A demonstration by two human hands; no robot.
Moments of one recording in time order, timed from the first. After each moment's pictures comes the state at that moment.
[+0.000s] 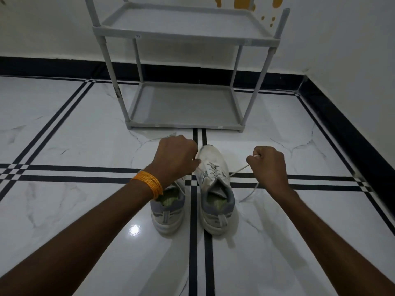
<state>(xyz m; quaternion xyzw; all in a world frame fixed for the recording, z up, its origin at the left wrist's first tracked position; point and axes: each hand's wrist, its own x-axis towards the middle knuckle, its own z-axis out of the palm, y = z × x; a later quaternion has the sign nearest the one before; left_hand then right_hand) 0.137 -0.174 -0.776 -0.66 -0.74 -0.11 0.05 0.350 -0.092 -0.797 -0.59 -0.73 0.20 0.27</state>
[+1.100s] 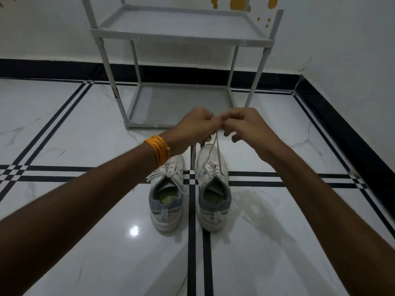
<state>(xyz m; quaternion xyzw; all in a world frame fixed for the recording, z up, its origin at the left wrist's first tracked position) 0.158 -0.145 -0.711 -0.55 -0.62 -0.40 -0.39 0.307 -0.093 -0.707 -0.41 -0.77 0.42 0.25</state>
